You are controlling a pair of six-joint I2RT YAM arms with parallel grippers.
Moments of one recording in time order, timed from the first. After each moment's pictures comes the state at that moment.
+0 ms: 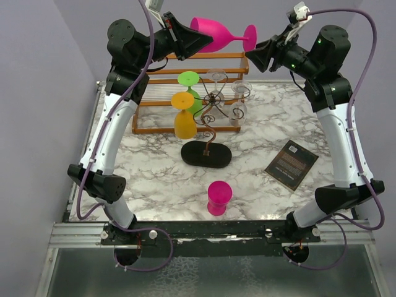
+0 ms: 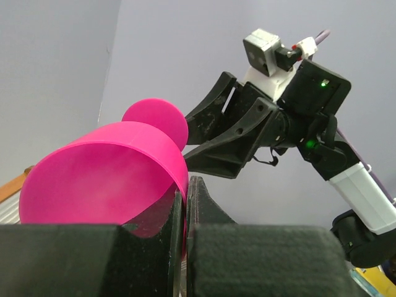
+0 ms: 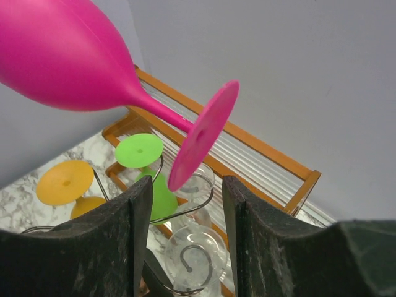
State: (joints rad) left arm -0.35 1.70 2.14 -0.01 0.78 -0.71; right arm 0.23 1.55 2.00 -0.41 -0.56 0.02
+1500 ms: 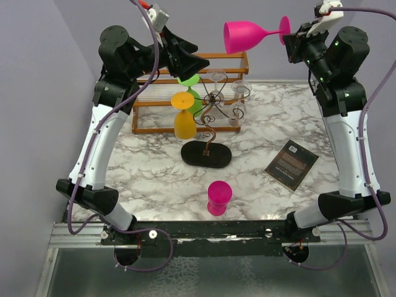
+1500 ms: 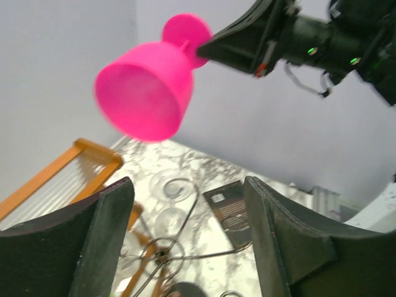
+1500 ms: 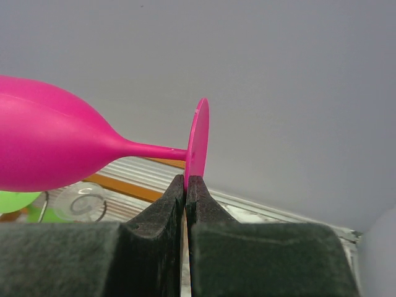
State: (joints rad) left arm -0.35 1.58 2.03 -0.20 0.82 -0.35; right arm 0.19 1.50 2.00 -0.41 -0.15 -0.03
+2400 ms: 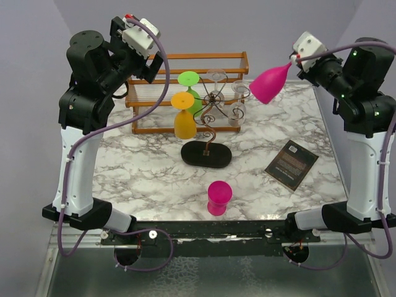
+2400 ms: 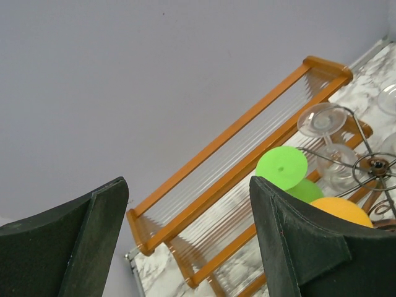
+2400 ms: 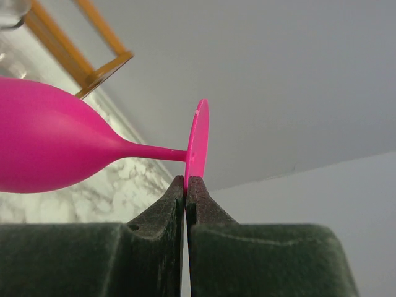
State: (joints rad) left arm -0.31 1.45 2.18 -0.73 0.22 0.44; right arm 0.16 1.39 2.13 -0.85 -0.18 -0.88
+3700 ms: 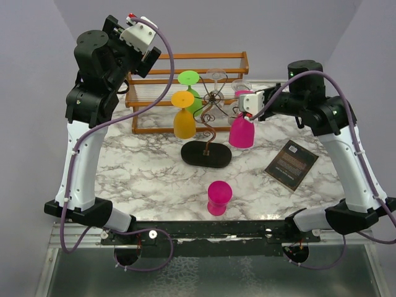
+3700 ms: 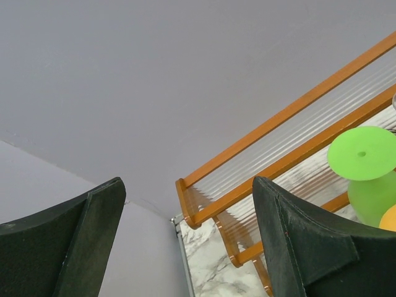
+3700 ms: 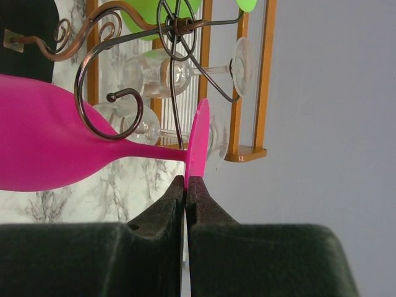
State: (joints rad) left arm -0.29 1.46 2.10 -0.66 0.00 0.55; right arm 0.46 1.37 1.88 -1.04 -0.35 -1.35
